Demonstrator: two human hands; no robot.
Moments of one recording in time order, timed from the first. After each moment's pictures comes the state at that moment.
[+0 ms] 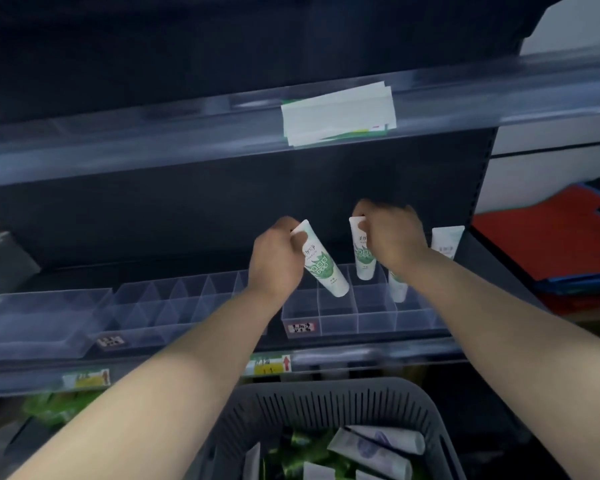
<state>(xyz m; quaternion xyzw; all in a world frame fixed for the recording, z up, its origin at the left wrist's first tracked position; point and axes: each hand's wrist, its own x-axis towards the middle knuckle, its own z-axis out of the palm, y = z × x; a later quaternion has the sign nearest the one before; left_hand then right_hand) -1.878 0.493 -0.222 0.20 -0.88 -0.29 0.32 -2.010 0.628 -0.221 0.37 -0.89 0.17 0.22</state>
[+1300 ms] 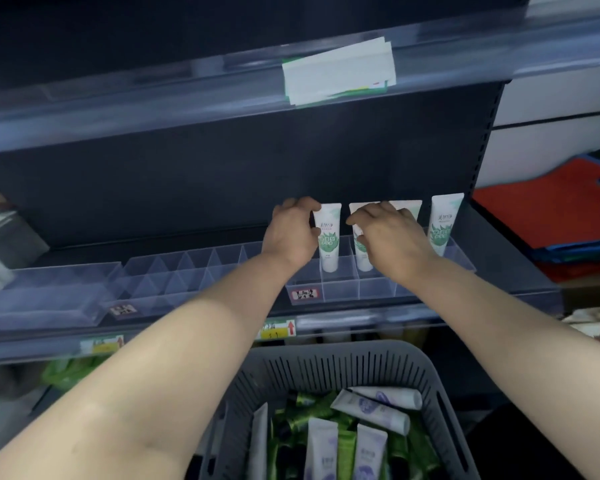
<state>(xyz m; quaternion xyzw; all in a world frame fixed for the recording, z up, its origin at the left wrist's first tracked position) -1.886 0.494 -0.241 0.16 -0.94 -0.18 0.23 -1.964 0.654 -0.253 0.44 -0.87 0.11 0.20</state>
